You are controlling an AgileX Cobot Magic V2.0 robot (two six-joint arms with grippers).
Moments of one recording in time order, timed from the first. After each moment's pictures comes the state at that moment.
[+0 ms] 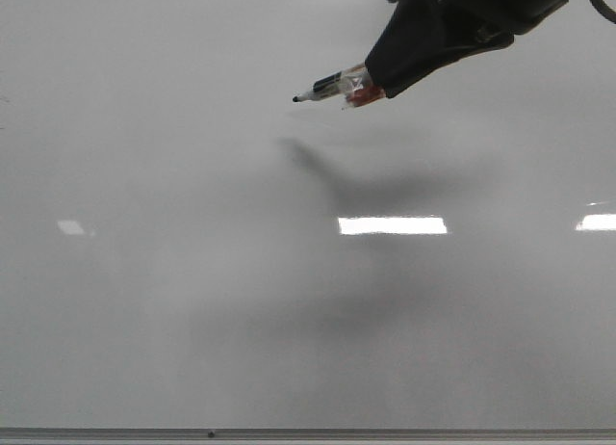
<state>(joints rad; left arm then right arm) -0.31 0.26 -0.48 -0.74 0.58 0.97 0.41 1.40 -0.98 0.75 0.36 -0.77</state>
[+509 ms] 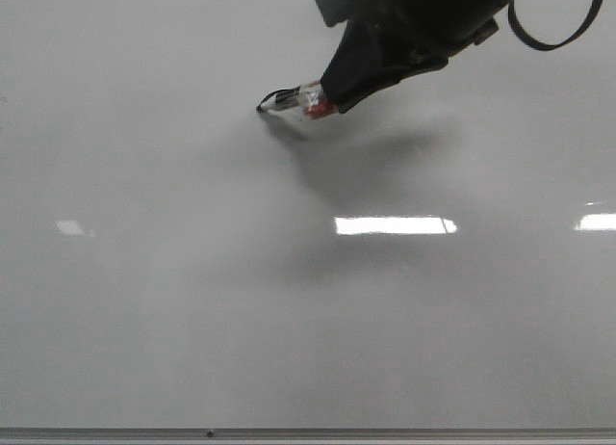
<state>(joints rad) -0.31 0.25 -0.47 -0.74 0.58 0.97 0.42 1.58 -1.11 0.77 0.42 -0.77</state>
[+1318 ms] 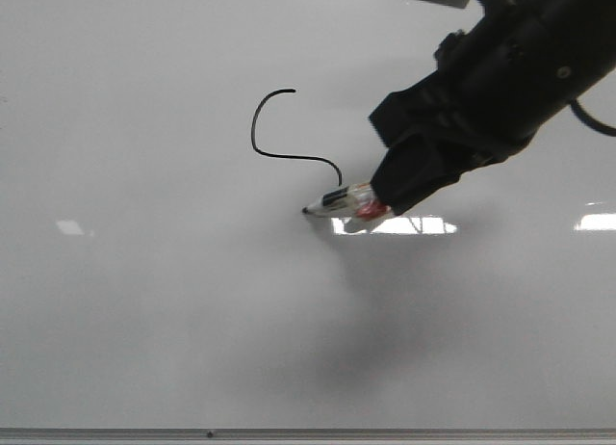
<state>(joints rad) -0.31 0.25 -0.47 -0.74 0.58 0.97 0.44 1.52 -0.88 0.74 0.36 -0.77</state>
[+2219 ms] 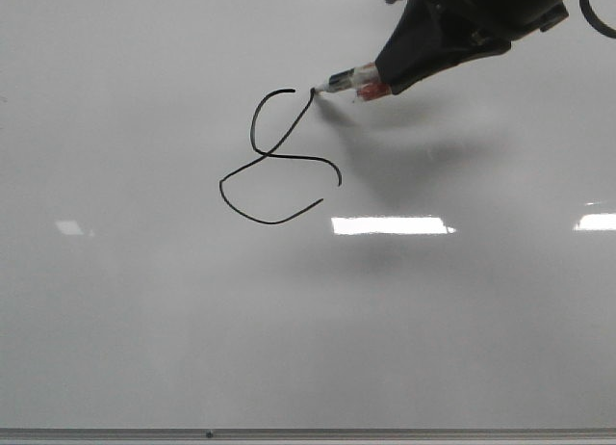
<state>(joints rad) -0.31 0.25 -0.47 -0.74 0.58 0.97 0.36 1.46 -1.02 0.81 0.36 -0.77</state>
